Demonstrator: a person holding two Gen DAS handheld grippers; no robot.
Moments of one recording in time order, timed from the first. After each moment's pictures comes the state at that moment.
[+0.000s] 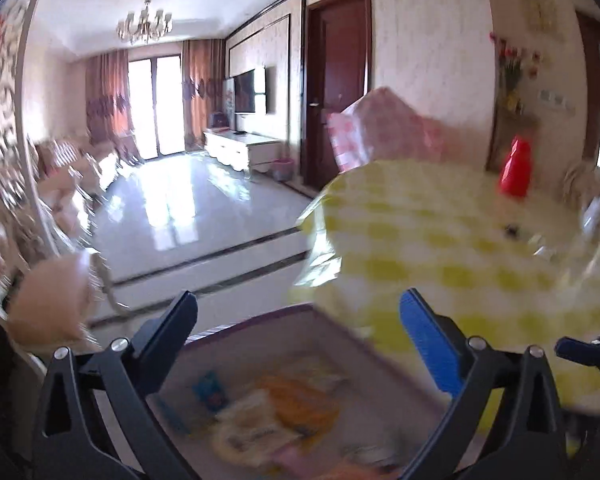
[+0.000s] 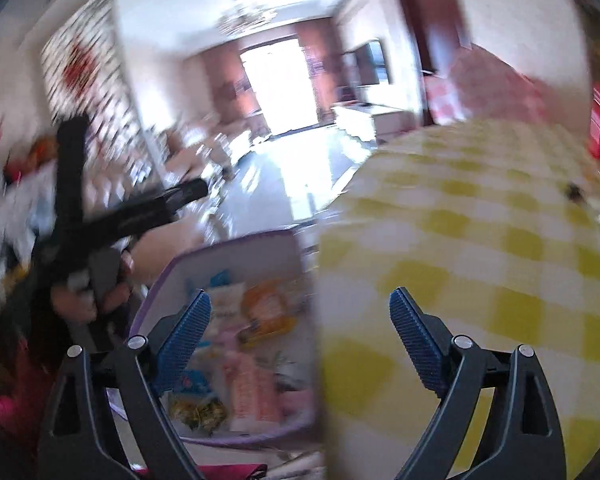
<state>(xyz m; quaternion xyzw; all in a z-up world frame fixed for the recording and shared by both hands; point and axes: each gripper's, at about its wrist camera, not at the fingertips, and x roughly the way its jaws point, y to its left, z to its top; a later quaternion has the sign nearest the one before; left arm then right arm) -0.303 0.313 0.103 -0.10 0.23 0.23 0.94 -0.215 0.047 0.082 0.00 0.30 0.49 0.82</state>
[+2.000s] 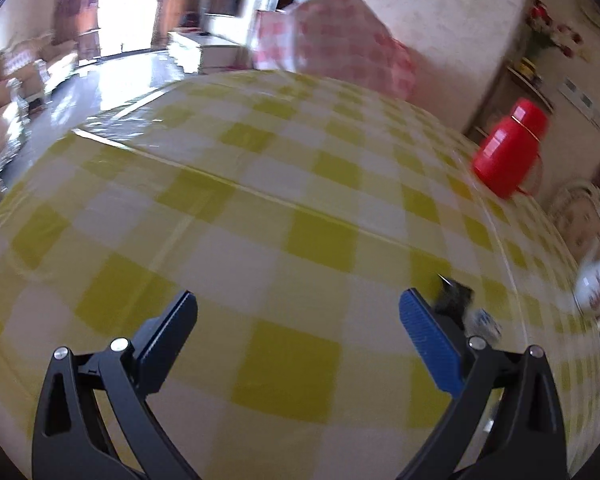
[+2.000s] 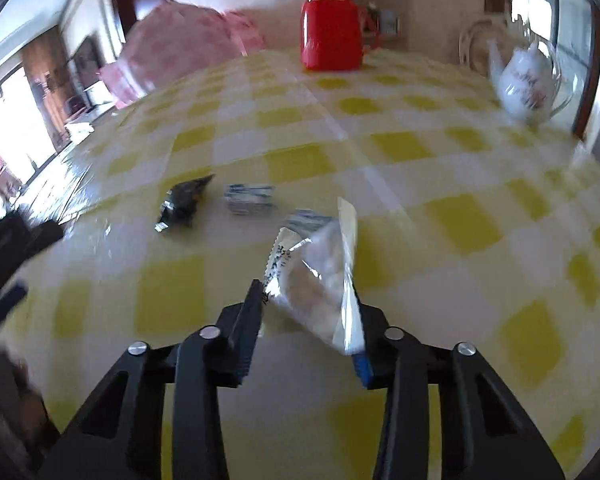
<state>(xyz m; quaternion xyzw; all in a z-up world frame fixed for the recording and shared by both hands) 0.141 0.161 0.033 -0.21 0.36 0.17 0.89 0.146 -0.090 0.012 0.02 0.41 0.05 0.91</state>
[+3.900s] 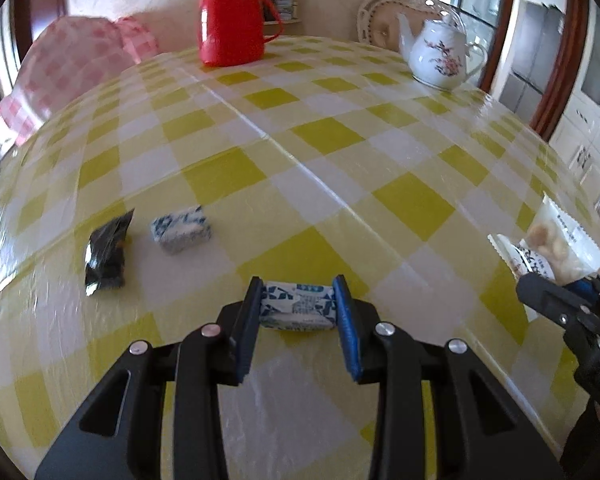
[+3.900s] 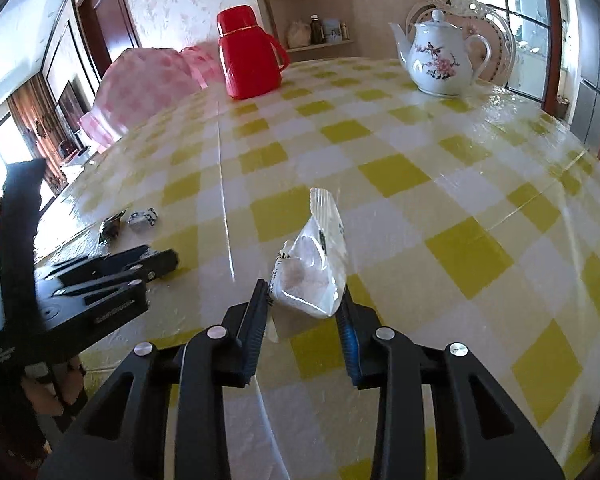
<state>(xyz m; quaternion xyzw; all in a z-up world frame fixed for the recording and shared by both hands) 0.179 -0.043 0.006 0.05 0.43 -0.16 0.89 0.115 -0.232 0.017 0.10 0.40 0.03 0.91</state>
